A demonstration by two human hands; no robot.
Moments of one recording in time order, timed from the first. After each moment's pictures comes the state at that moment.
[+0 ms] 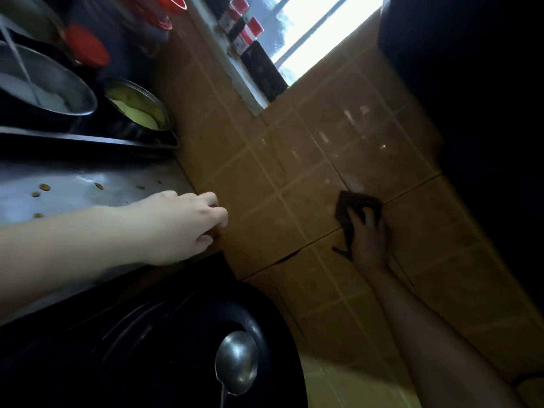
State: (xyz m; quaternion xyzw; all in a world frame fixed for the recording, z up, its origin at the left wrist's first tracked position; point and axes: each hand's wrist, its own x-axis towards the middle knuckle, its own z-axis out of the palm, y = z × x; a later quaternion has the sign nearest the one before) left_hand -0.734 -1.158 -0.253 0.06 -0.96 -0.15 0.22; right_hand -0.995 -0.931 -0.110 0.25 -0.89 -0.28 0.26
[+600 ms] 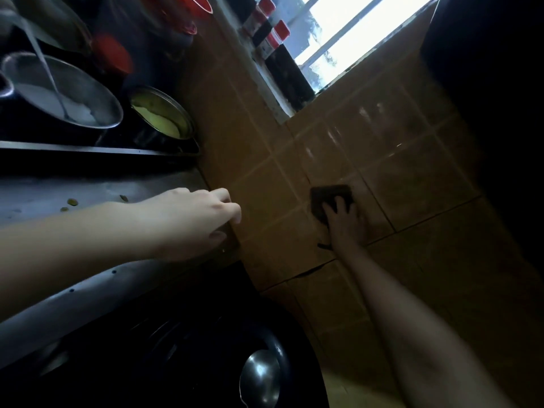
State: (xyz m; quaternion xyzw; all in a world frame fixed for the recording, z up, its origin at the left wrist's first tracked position) left_hand -0.728 -1.208 -0.247 0.06 -0.96 -0.21 0.18; right_hand -1.016 -1.031 -0.161 0.31 -0.84 -0.39 0.21
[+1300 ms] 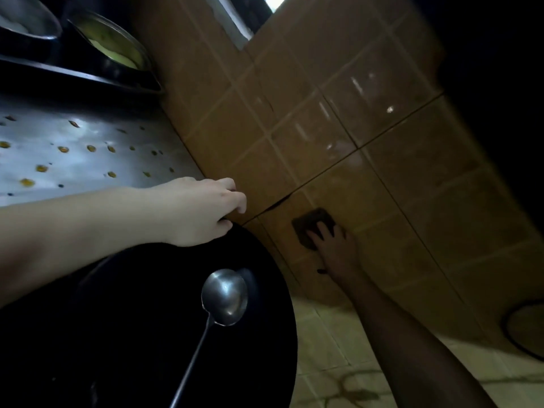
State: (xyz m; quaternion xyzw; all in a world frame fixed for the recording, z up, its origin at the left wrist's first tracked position) left_hand -0.754 -1.056 -0.254 0.02 -0.97 -0.22 0.13; right_hand -1.013 -0.810 -0.214 0.36 -0.79 -0.49 0.09
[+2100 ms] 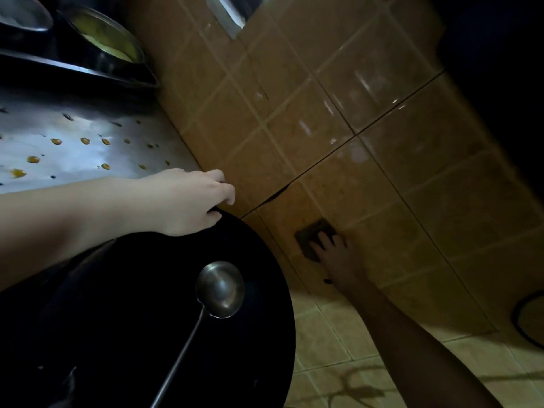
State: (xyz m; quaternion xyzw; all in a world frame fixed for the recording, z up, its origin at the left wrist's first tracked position) left_hand -0.764 -1.047 -0.263 0.05 -0.97 -0.19 0.13; right_hand -1.008 -0.771 -0.223 0.40 -0.76 -0.51 0.08
